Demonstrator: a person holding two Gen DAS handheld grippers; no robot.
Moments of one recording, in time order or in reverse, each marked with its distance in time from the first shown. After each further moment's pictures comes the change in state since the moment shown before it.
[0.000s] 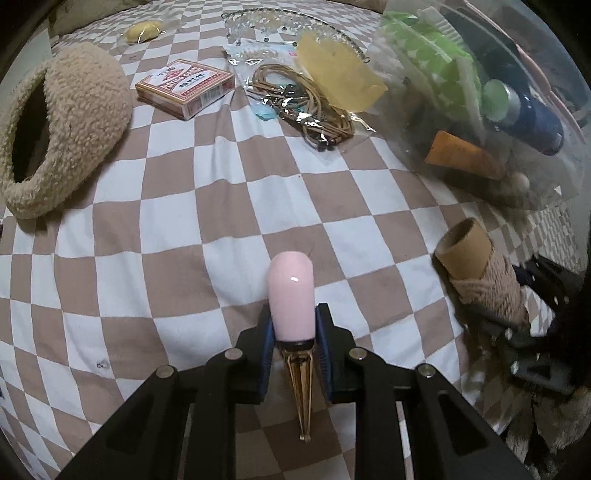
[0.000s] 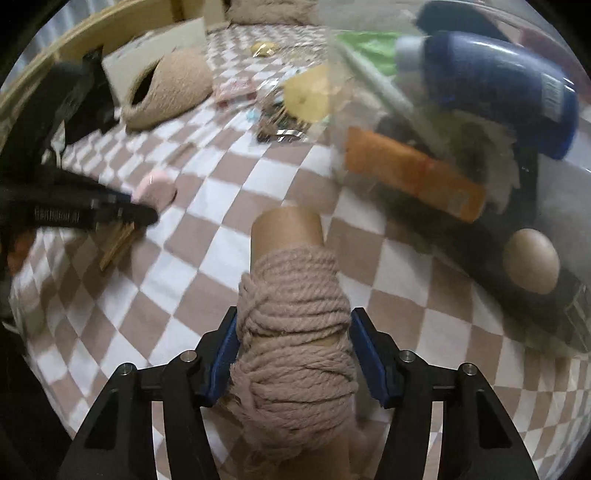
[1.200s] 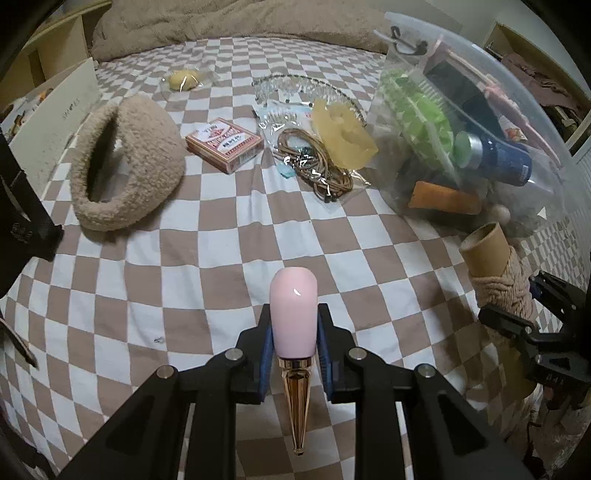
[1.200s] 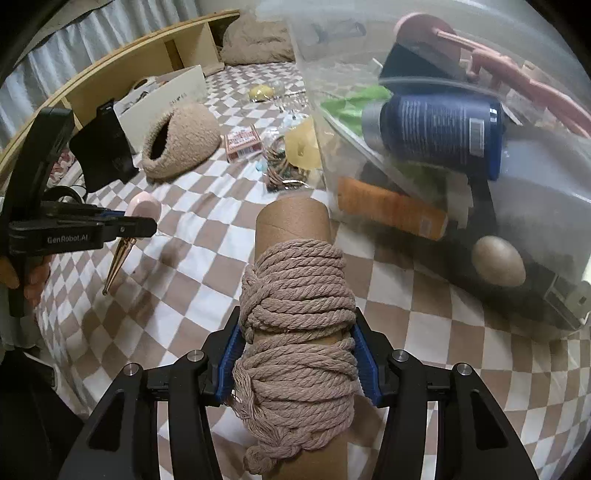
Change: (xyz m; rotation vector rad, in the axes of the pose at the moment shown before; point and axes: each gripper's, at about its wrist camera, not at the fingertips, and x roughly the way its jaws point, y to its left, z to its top) left arm -0.068 -0.012 -0.018 0.000 -0.157 0.074; right arm -0.056 -0.009 -0.001 0.118 -0.136 0.079
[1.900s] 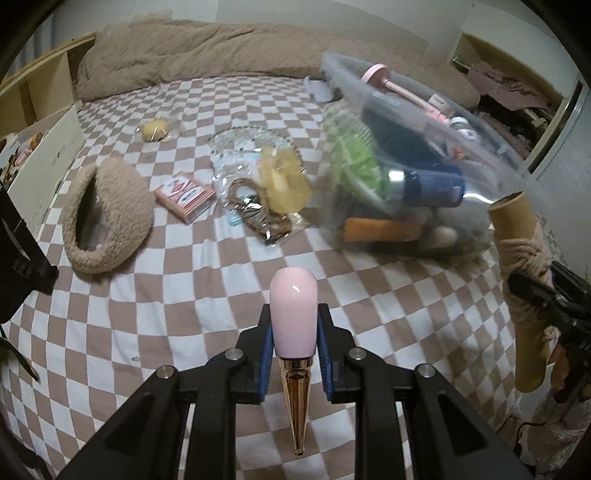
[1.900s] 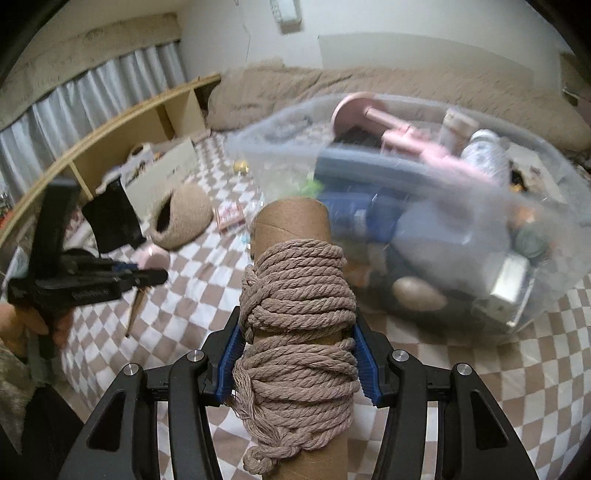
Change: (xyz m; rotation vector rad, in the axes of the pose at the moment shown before) left arm -0.047 -0.057 0.012 0.061 -0.126 -0.071; right arm -0.096 -0.036 -0.001 0.097 -0.234 -0.015
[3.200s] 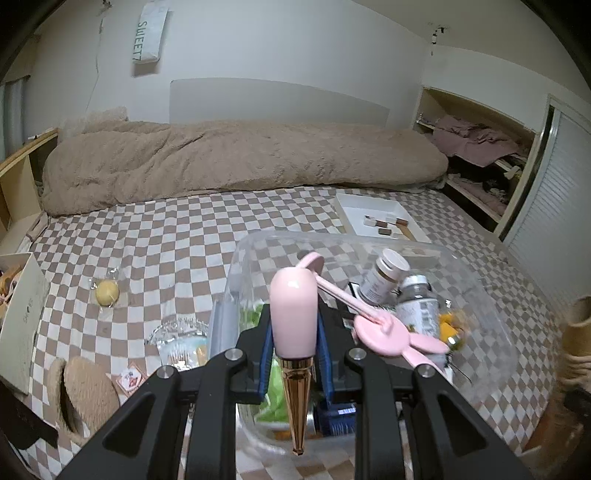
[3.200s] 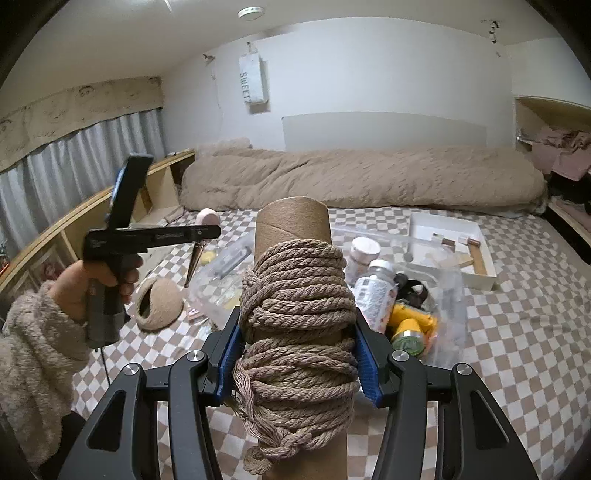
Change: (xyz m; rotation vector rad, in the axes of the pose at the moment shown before) left arm -0.010 -0.088 0.196 0.096 -0.290 -0.049; right arm -0.121 -0.057 0.071 0.014 -0.238 -0.128
